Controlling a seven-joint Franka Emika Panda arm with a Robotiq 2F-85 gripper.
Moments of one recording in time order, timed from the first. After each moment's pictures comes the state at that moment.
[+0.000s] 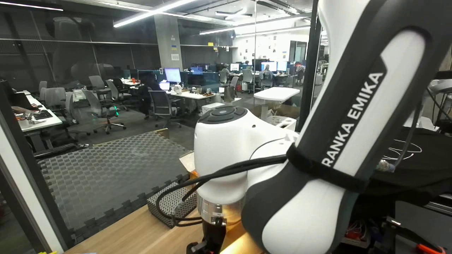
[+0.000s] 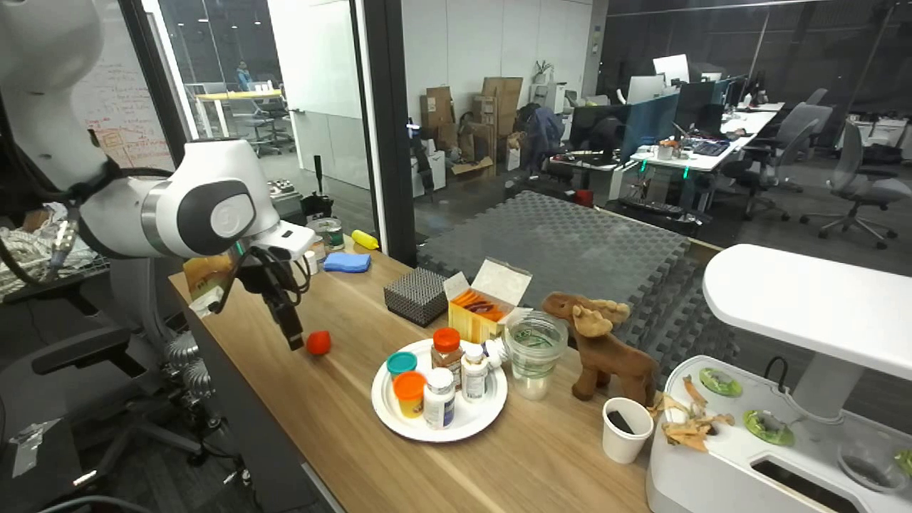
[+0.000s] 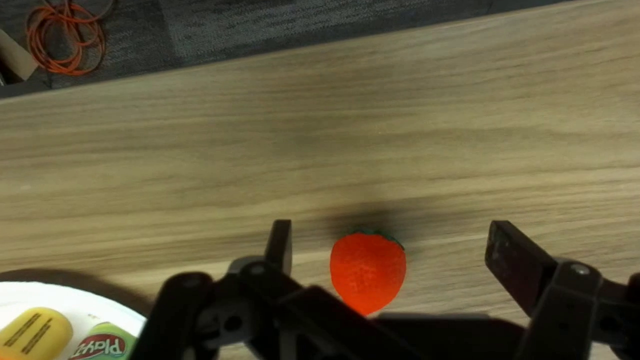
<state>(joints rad) 0.52 0.50 -0.05 -2.27 -0.15 2.85 0.75</state>
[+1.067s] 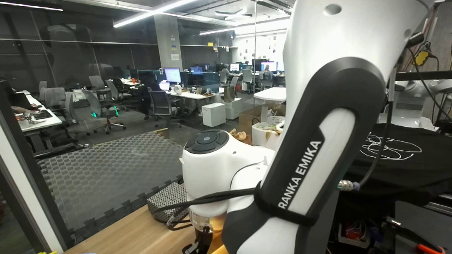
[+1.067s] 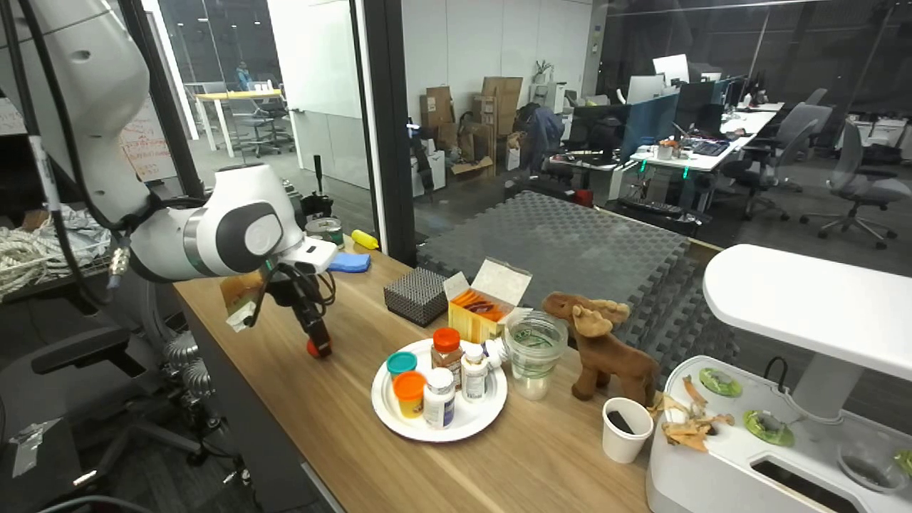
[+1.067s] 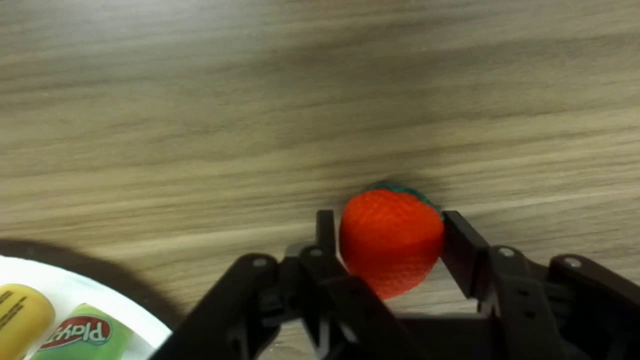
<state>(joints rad) 0.63 0.67 -0.19 -2.13 -0.15 2.87 0.80</state>
